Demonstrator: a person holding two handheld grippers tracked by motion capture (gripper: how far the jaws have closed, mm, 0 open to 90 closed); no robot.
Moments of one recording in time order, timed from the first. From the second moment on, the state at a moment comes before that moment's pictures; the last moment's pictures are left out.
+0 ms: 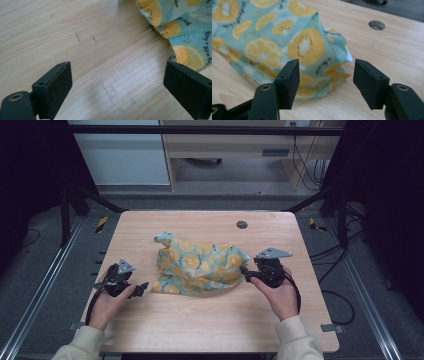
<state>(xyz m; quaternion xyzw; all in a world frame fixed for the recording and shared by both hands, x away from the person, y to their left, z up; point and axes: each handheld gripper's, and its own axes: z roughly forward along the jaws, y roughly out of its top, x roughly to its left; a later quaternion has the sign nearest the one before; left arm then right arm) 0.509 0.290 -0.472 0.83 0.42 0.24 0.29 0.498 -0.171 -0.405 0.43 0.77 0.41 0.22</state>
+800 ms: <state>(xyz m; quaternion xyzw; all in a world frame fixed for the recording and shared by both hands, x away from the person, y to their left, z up) 0.497 0.267 -0.445 0.84 0.37 0.24 0.32 0.554 -0.131 -0.386 0.39 0.80 0.43 0.15</state>
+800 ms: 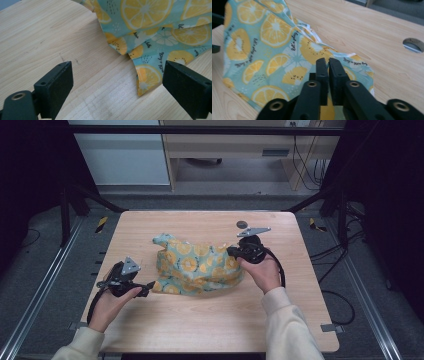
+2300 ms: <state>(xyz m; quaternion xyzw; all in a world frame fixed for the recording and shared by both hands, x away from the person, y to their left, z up) 0.558 0.229 -0.373 0.89 0.29 0.21 0.29 0.449 -0.100 -0.421 0.27 0.85 0.43 0.11</state>
